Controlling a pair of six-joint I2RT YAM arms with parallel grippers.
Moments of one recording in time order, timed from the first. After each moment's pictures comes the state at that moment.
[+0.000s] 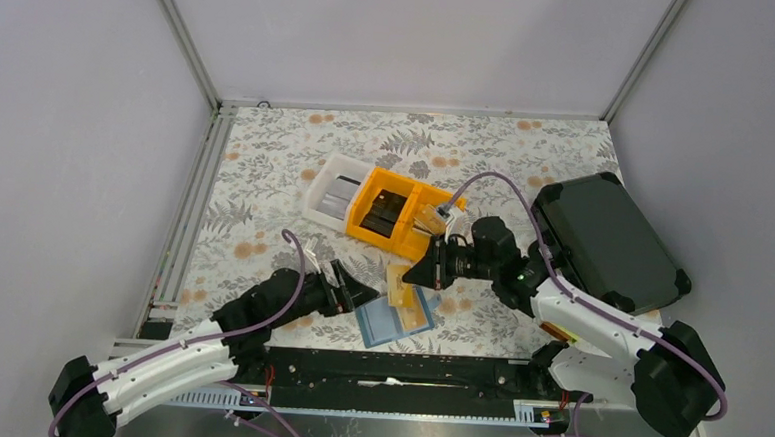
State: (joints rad) left arm -0.91 0.52 0.18 0.05 0.04 -1.05; right arm 0.73 1.09 0.58 0.12 -0.56 0.63
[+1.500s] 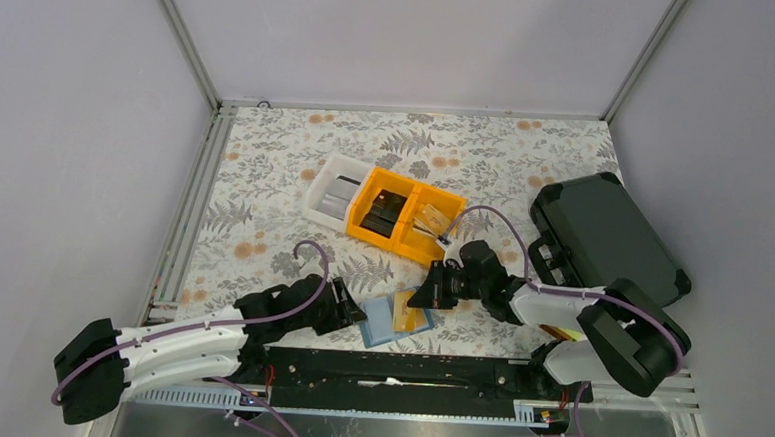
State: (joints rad) left arm -1.00 0.78 0.23 -0.25 -0.08 -1.24; right arm 0.73 1.36 0.35 0.36 -0.52 0.80
